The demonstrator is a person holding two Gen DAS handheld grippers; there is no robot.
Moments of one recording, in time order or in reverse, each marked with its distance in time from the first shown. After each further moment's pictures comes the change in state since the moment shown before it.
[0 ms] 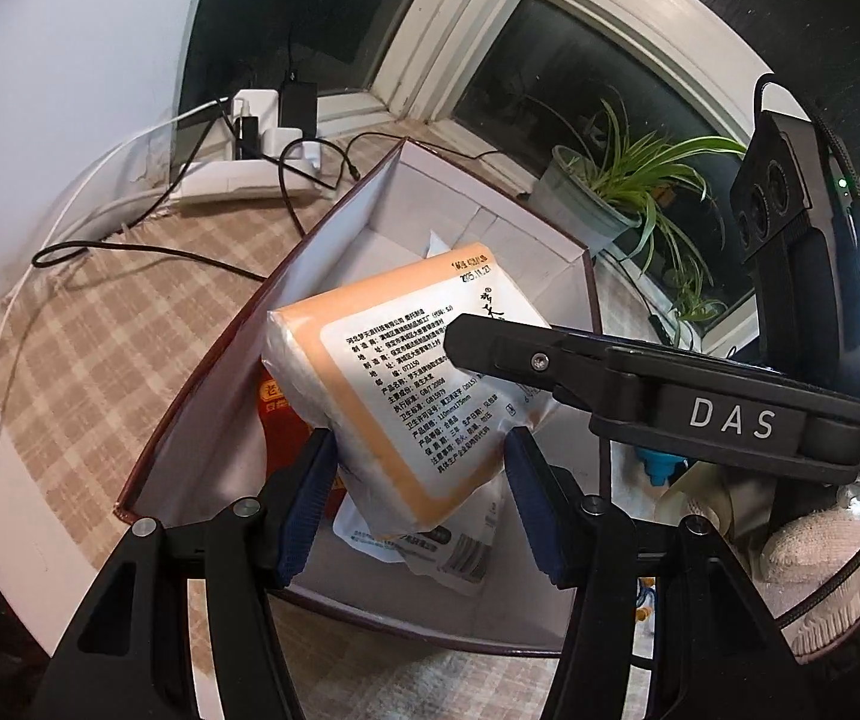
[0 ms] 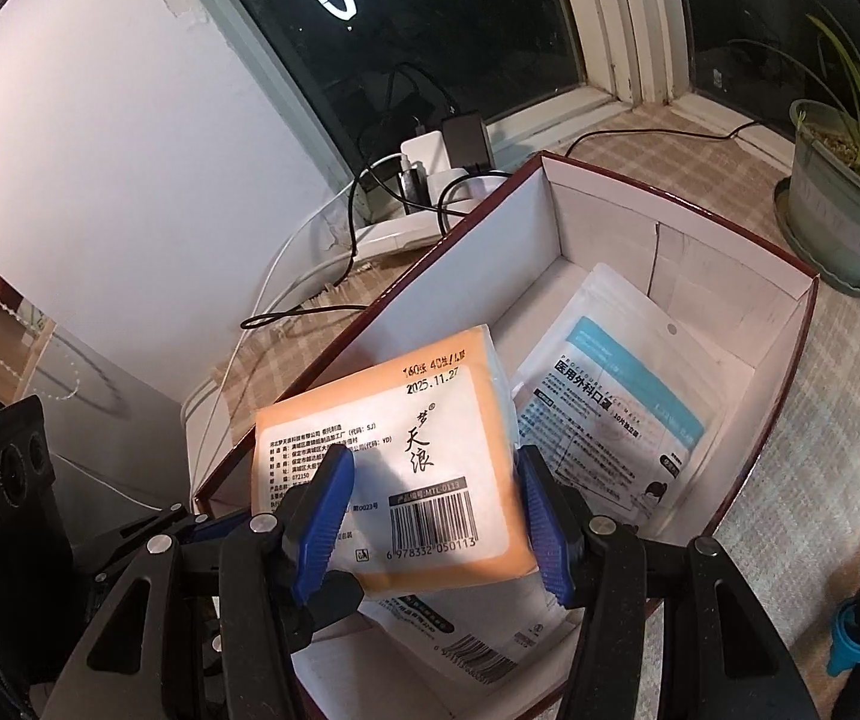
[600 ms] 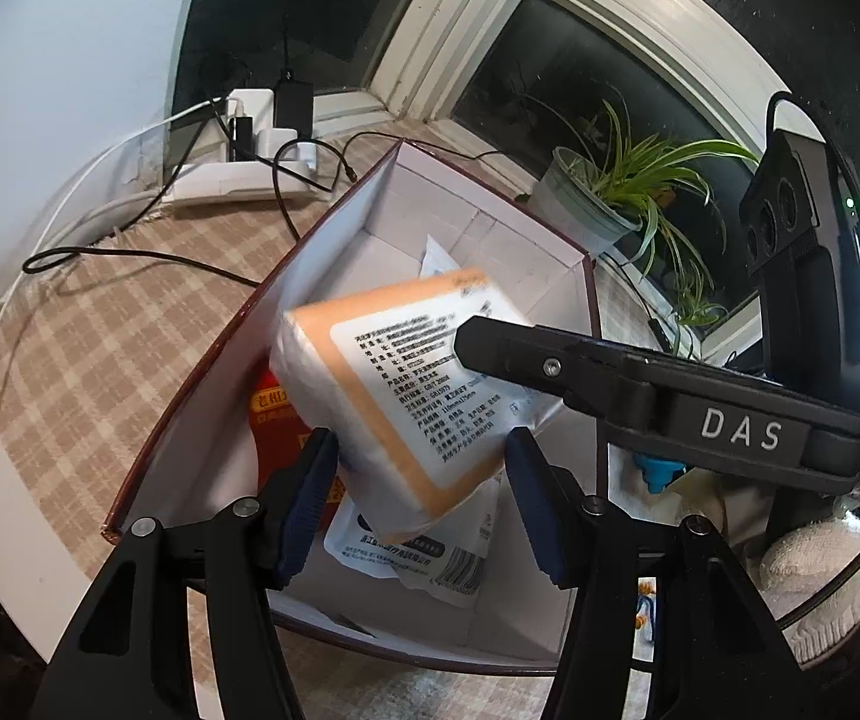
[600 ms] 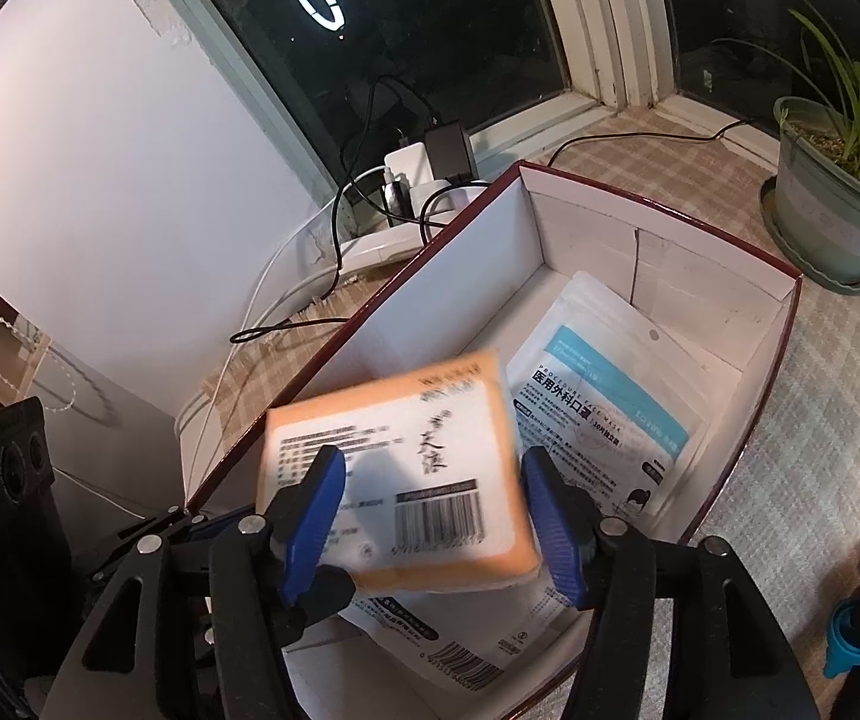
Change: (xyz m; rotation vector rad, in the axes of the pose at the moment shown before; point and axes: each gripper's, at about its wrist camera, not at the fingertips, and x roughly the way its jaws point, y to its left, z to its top) left arm 0.006 -0.001 0.007 -0.001 0.000 -0.006; right arm -0.005 -0.009 0.002 0.023 -0.029 -0.013
